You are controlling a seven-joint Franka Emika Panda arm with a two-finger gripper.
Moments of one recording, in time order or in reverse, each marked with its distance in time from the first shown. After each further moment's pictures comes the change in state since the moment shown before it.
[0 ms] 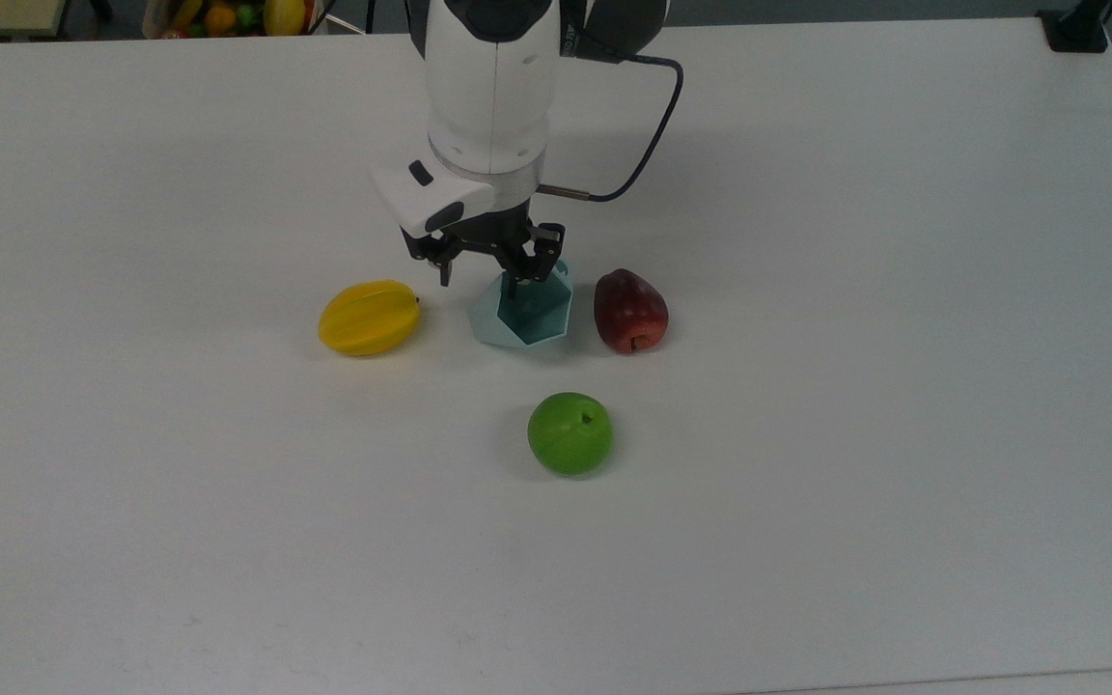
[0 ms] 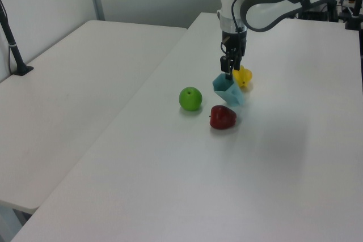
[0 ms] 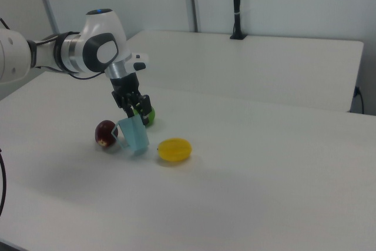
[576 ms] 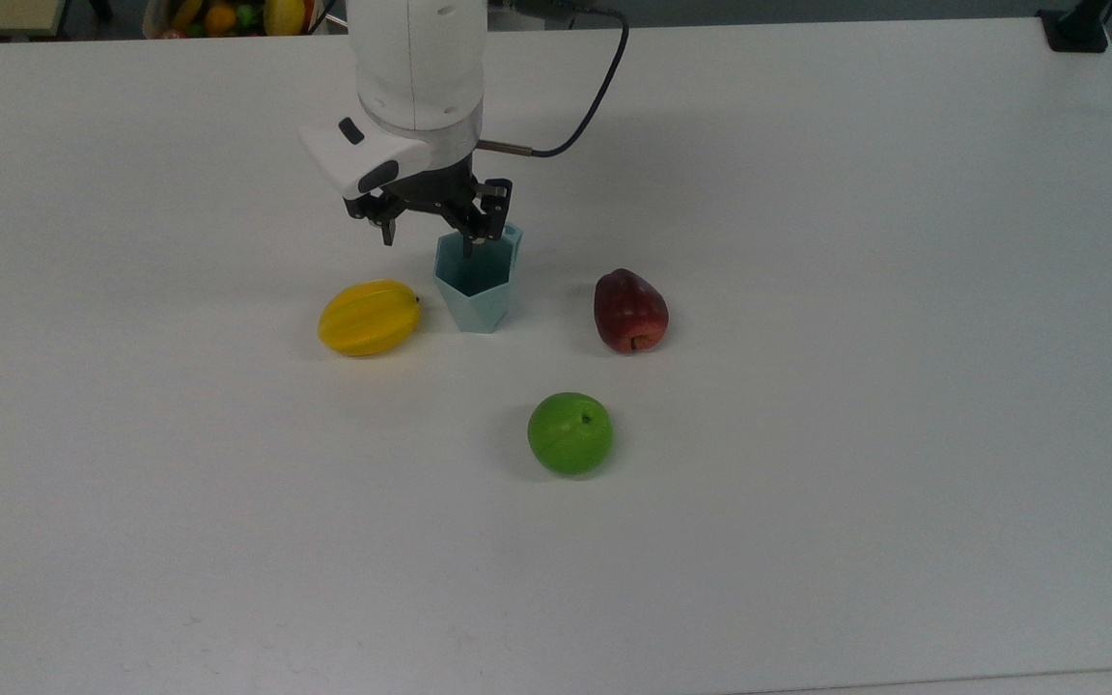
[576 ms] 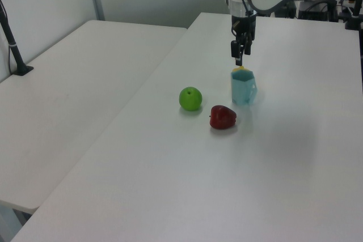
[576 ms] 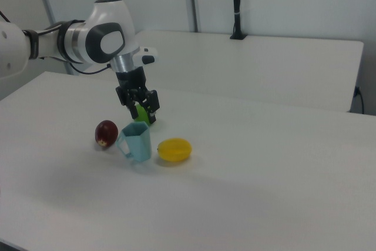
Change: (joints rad) arm -0.008 -0.057 -0.062 0.000 0.006 -0.111 -0.113
